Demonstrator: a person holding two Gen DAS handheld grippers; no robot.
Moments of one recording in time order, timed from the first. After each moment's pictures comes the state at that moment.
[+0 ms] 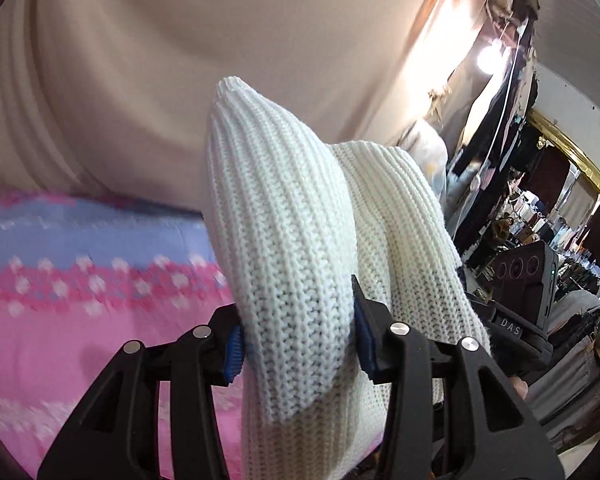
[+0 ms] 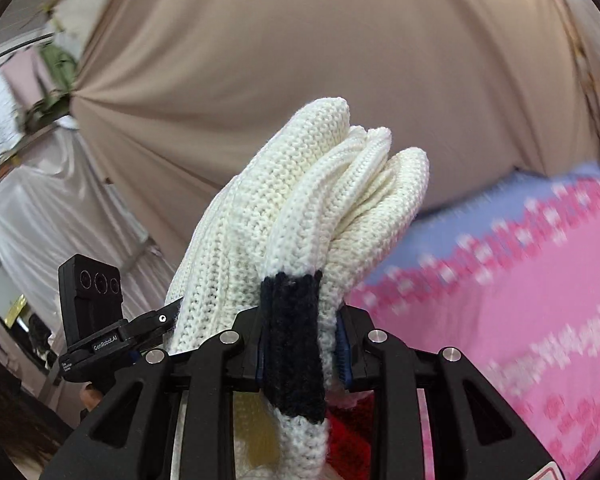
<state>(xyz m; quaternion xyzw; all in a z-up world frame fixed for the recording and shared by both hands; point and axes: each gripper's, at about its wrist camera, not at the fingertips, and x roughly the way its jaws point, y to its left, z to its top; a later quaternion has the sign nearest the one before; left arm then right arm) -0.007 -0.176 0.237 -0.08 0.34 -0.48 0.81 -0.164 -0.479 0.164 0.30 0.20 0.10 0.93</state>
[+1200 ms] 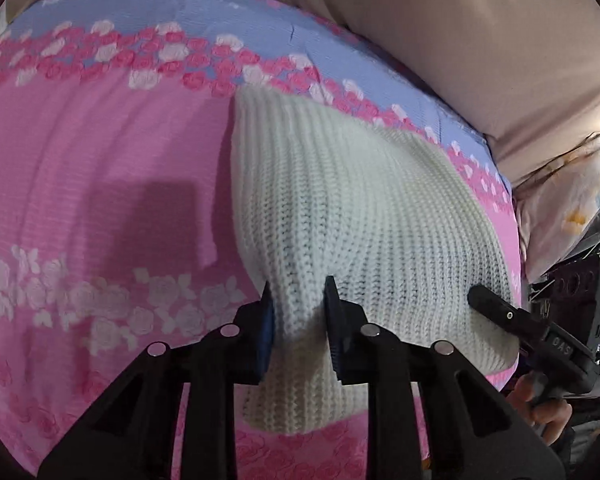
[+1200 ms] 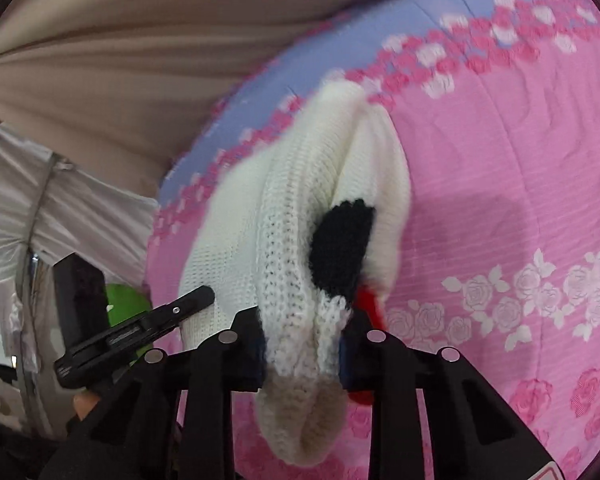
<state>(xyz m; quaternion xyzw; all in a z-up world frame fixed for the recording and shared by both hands) 0.112 -0.056 -0.058 -0.10 0.60 -0.26 0.75 -0.021 -0.340 -0.072 0.36 0.46 0.08 0.80</state>
